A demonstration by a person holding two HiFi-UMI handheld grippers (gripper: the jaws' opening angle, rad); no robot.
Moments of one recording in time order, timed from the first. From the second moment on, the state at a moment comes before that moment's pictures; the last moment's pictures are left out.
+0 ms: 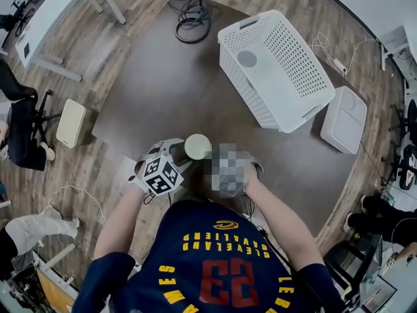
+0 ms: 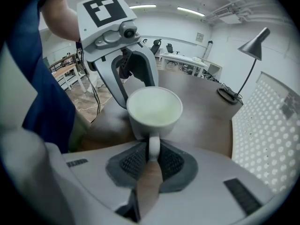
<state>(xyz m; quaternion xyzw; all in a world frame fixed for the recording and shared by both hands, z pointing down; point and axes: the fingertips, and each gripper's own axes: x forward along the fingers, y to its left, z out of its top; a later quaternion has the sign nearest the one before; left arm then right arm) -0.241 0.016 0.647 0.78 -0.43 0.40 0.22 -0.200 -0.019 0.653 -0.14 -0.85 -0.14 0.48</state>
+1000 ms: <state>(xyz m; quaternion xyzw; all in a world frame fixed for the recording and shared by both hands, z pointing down) -0.189 -0.065 0.441 0.79 -0.58 0.13 0.11 -0.126 -0.115 0.451 0.04 -0.95 0.01 0.31</state>
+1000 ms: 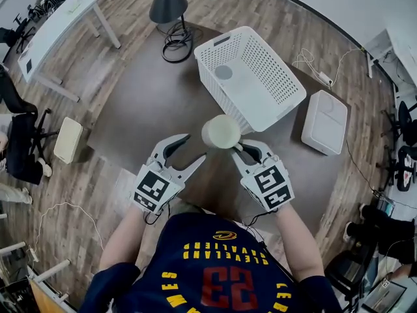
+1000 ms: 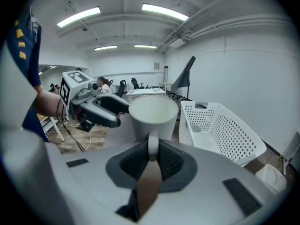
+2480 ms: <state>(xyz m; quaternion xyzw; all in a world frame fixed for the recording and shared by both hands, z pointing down) -0.275 -0.118 0.490 0.82 -0.53 0.11 0.19 -0.194 -0.415 0.552 0.26 -0.85 0.11 0.44</state>
